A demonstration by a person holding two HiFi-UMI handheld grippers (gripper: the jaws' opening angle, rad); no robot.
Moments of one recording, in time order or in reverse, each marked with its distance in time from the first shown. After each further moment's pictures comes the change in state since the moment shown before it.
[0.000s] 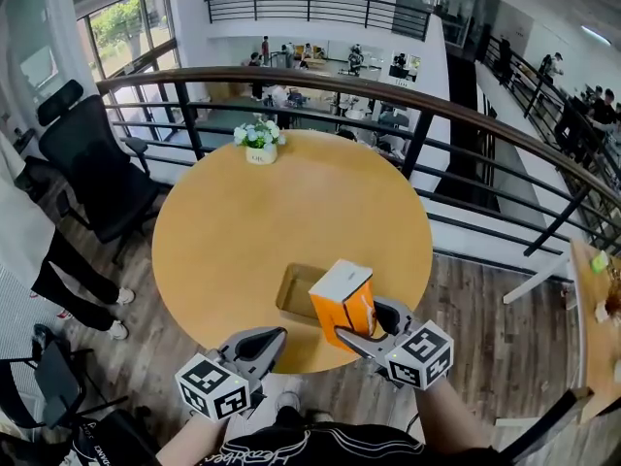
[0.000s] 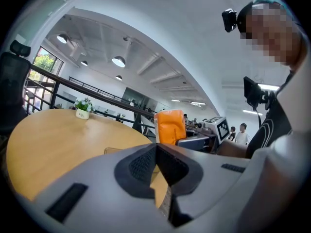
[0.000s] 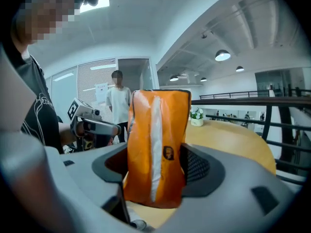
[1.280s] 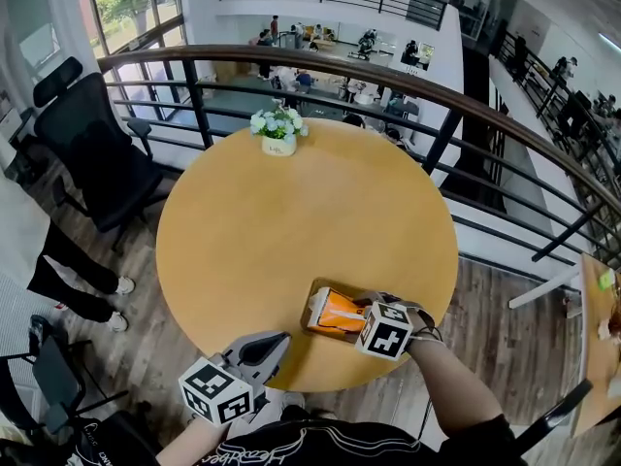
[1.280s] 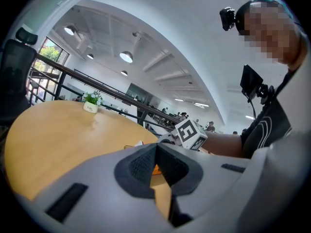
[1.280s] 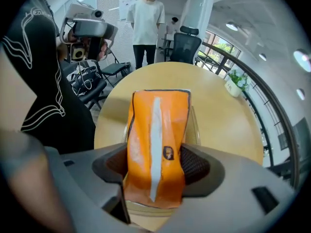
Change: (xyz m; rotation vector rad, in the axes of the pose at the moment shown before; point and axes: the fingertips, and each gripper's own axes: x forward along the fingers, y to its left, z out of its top) left arm -0.003 0.057 -0.009 -0.079 0.030 0.003; right arm 0.097 -0.045 -0.117 -0.525 0.859 0.160
